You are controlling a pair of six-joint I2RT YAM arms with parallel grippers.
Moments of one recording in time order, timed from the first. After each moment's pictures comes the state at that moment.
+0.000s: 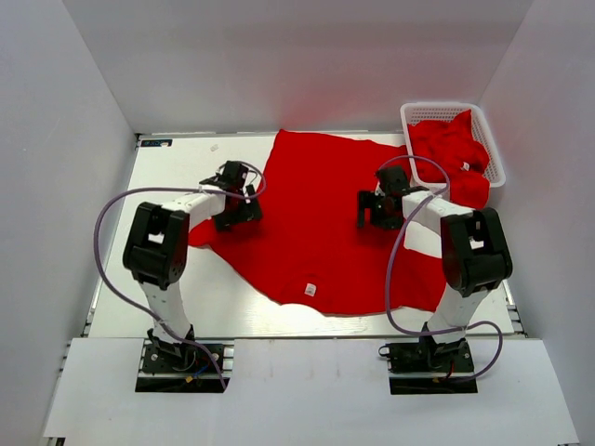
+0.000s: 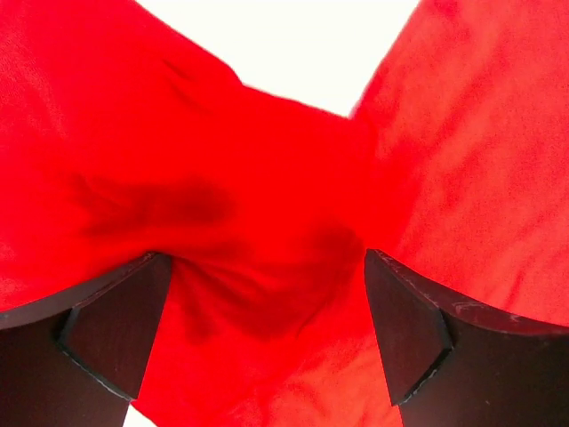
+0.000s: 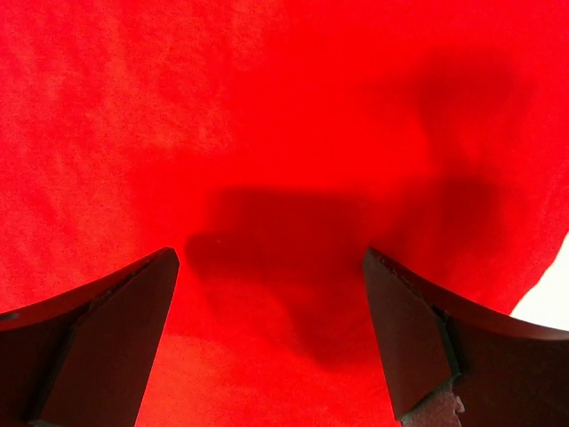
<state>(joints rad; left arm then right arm) -0.32 1.87 1.20 -0.47 -0.12 -0.56 0.28 1.78 1.10 -0.38 -0.06 0.25</state>
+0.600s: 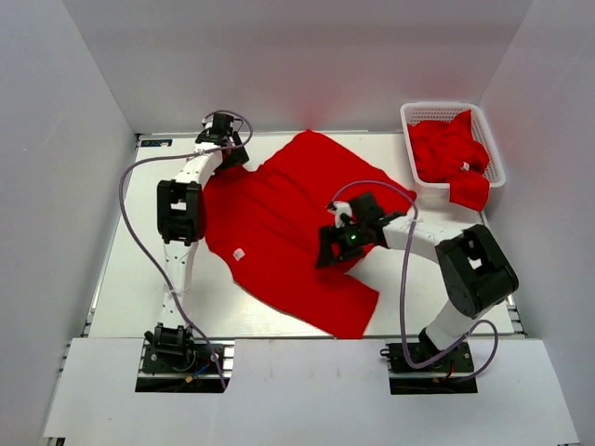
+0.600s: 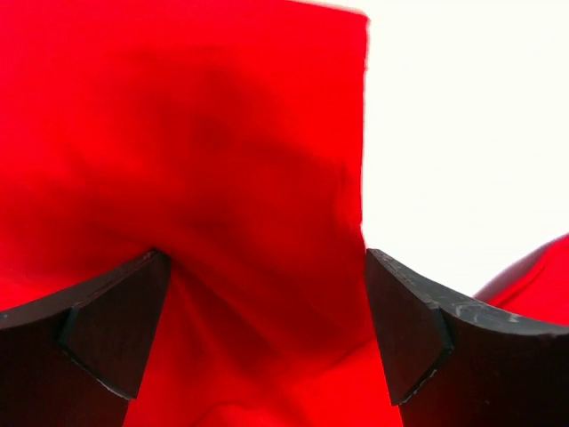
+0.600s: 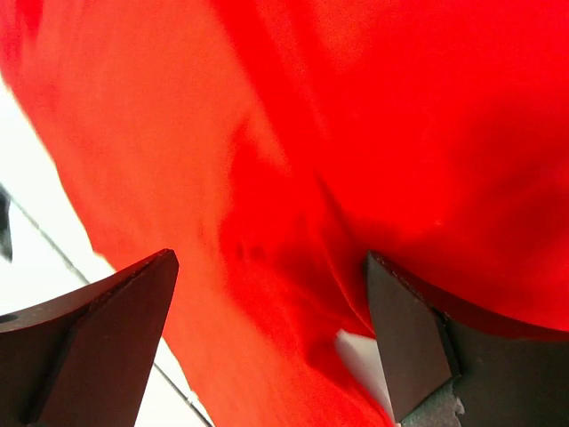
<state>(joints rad) -0.15 2.49 2.15 -0.65 -0.24 -0.51 0.49 1.64 0.88 -0.28 -0.52 0.20</state>
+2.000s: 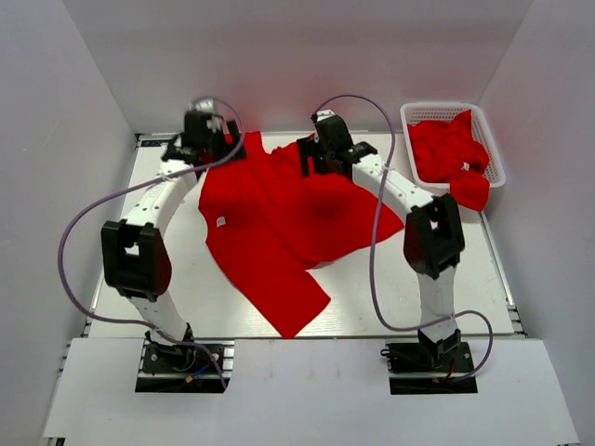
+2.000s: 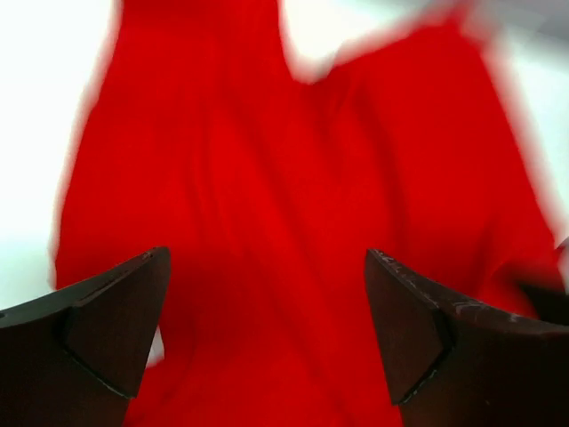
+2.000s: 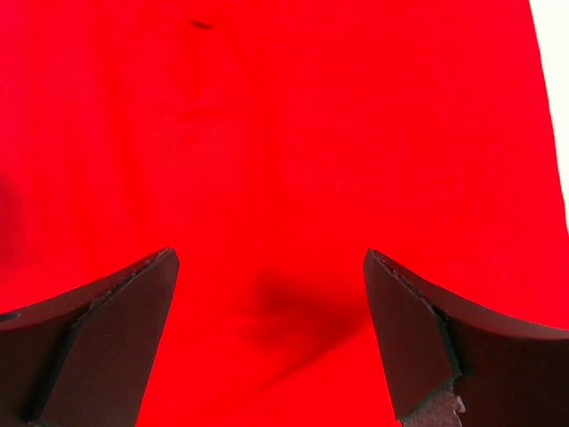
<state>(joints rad) -0.18 1.76 1.61 -0.40 0.00 -0.37 0.58 2.02 1.79 -0.45 0.12 0.19</state>
